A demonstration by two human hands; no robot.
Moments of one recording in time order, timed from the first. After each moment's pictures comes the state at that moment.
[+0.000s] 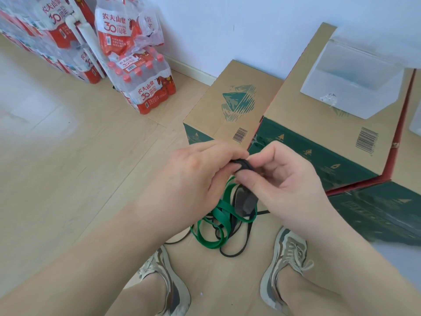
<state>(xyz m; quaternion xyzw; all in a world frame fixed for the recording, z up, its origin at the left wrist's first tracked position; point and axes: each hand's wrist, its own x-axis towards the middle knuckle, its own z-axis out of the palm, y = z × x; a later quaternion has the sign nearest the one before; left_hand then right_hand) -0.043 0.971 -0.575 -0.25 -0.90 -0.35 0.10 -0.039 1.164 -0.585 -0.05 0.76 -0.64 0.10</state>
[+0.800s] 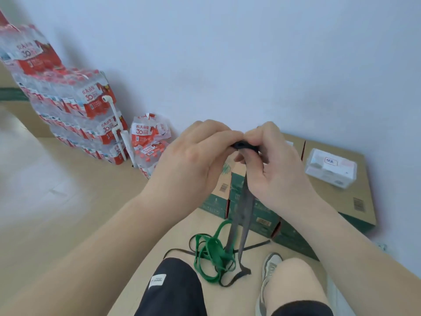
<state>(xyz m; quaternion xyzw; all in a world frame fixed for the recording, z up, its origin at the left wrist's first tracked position) 0.107 0.982 -0.303 -0.33 -0.84 -0.27 0.34 0.110 1.162 -0.318 -0.22 0.82 -0.48 -0.22</state>
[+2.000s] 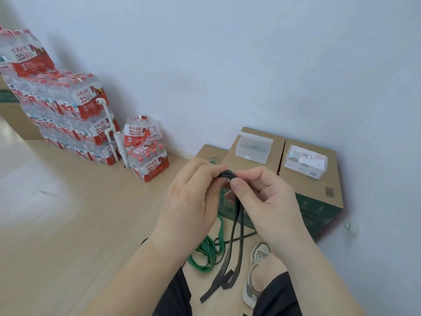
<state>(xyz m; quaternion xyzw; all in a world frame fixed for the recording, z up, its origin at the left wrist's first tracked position) 0.210 1.001 -0.338 -0.25 -0.82 -0.39 0.35 0.237 1.159 -0.321 -0.03 0.70 -0.71 -0.09</state>
